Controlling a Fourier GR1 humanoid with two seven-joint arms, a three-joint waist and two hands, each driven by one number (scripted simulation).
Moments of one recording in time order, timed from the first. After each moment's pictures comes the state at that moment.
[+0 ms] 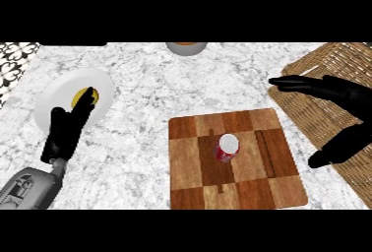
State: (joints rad) left arm -0.24 0.52 -0.33 -1.37 0.29 0.31 0.16; right arm -0.49 -0.67 0.19 -1.46 0.01 0.58 -0.55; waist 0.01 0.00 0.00
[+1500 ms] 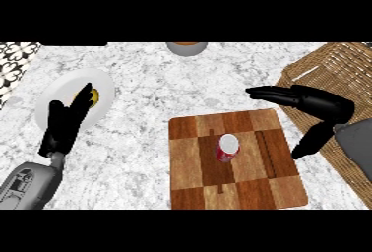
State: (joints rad) left arm -0.26 0.46 -0.22 -1.33 0.20 0.21 0.18; right arm -0.58 -0.65 0.40 -1.20 0.24 0.48 -0.67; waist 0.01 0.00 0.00
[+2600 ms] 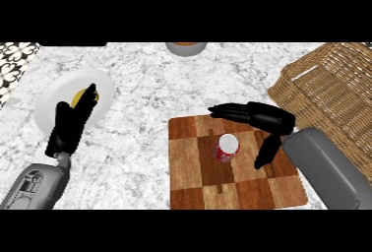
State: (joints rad) left arm -0.25 0.36 -0.14 -1.33 0.08 0.16 0.19; right arm -0.58 -0.38 0.43 -1.04 0.47 0.40 -0.72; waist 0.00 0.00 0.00
